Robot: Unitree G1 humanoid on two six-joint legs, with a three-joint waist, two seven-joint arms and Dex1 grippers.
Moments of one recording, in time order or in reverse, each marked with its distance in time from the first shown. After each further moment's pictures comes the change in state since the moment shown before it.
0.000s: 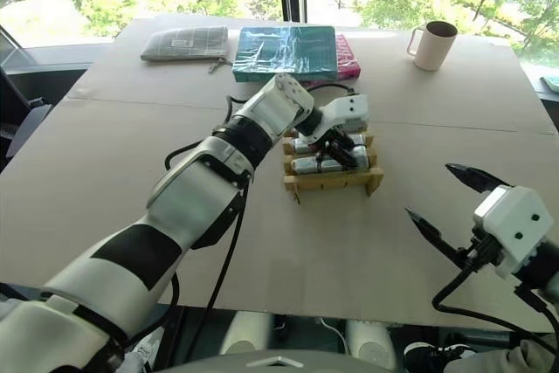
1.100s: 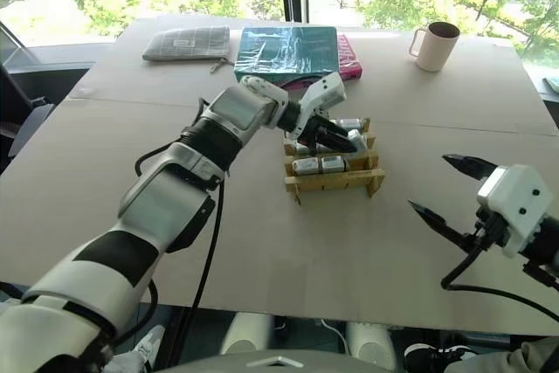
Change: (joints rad) left arm 0.099 0.135 -0.041 -0.156 -0.331 0.128 0.095; right arm -0.133 -0.048 -0.011 0.073 -0.002 0.075 0.133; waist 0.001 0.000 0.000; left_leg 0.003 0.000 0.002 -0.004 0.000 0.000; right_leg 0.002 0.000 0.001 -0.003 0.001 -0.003
